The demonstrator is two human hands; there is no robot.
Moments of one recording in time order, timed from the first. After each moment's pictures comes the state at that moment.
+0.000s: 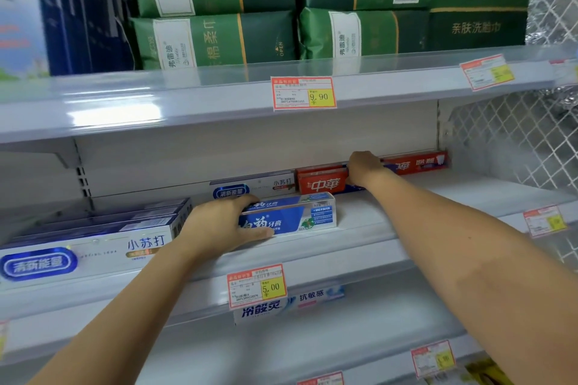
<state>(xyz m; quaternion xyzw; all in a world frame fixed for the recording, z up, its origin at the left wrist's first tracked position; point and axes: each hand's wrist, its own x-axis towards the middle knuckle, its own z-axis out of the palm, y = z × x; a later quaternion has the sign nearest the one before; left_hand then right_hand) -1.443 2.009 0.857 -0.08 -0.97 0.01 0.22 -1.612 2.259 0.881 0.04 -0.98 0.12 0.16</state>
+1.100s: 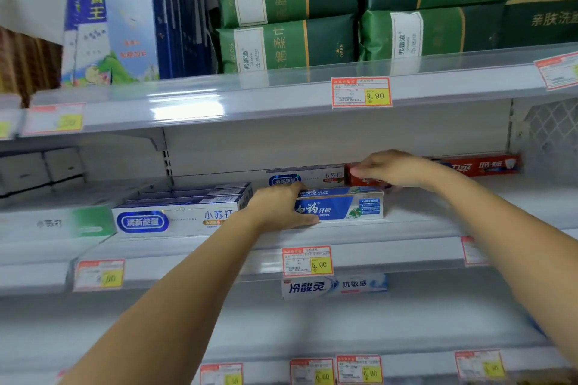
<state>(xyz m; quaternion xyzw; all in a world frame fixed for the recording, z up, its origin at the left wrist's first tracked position) -1.436 2.009 0.862 -0.06 -0.98 0.00 0.17 -1.527 2.239 0.902 0.25 -0.93 0.26 0.04</state>
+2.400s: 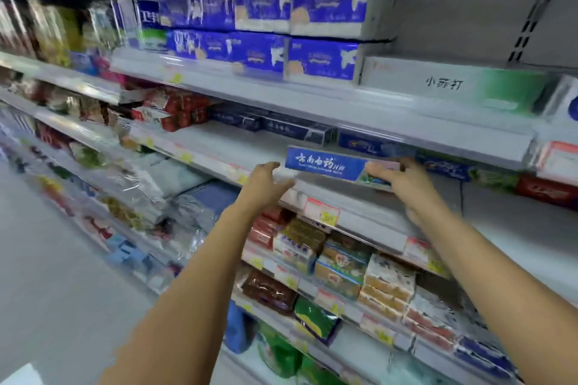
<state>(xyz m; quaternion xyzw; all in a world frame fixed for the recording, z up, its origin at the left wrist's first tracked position) -1.132 1.488 0.657 0.32 -0.86 -0.32 0.24 -1.301 1.674 0.692 0.27 -0.74 0.60 -0.13</state>
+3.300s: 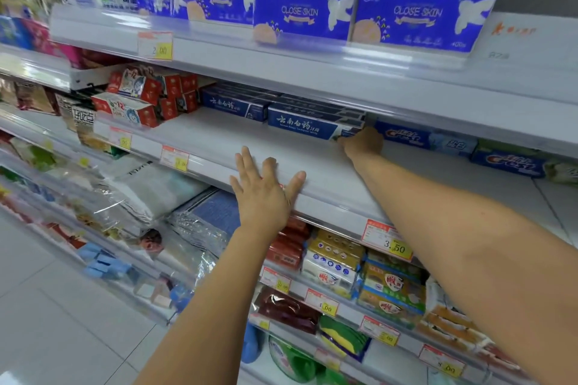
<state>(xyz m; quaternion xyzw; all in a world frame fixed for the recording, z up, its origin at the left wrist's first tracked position) -1.148 1.384 0.598 0.36 -0.87 -0.16 0.28 -1.370 1.420 0.646 0.14 -0.90 0.41 -0.02</state>
